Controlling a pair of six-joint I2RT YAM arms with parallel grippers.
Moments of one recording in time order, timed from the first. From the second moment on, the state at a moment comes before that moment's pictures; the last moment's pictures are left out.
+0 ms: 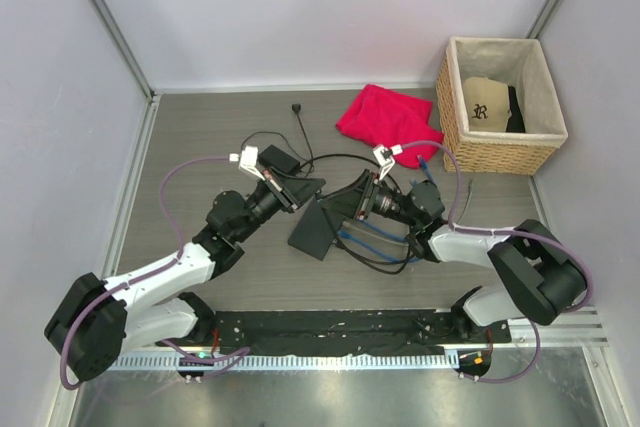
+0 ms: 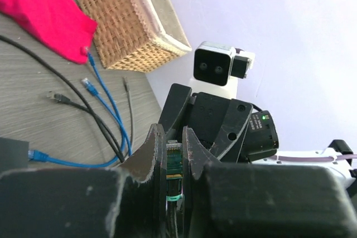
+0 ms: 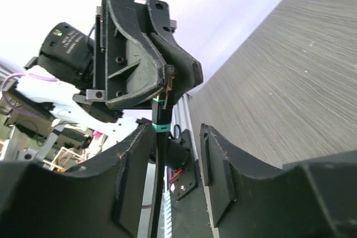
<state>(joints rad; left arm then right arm) -0.70 1.08 0.46 0.74 0.10 -1.06 0.62 1.41 0.45 1.21 -0.61 1.00</state>
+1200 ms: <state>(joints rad) -0.72 0.89 0.60 0.07 -0.22 -0.78 0.84 1.08 0.62 -0.03 -0.12 0.15</state>
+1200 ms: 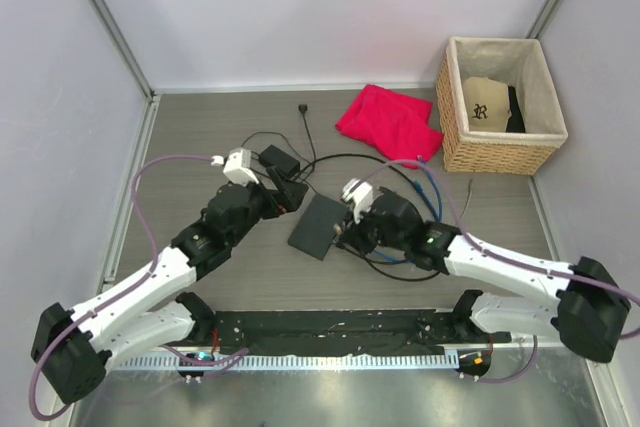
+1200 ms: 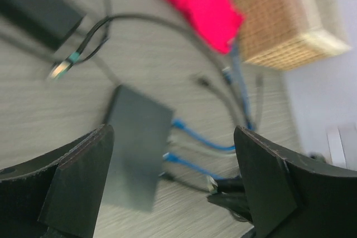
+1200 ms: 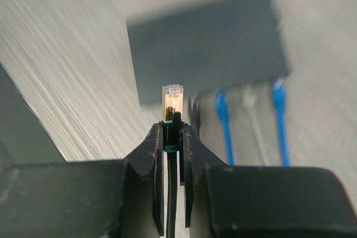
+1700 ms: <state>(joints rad) -0.72 1.23 0.61 -0.11 -0.23 -0.76 1.15 1.42 0.70 -0.27 0.28 -0.02</state>
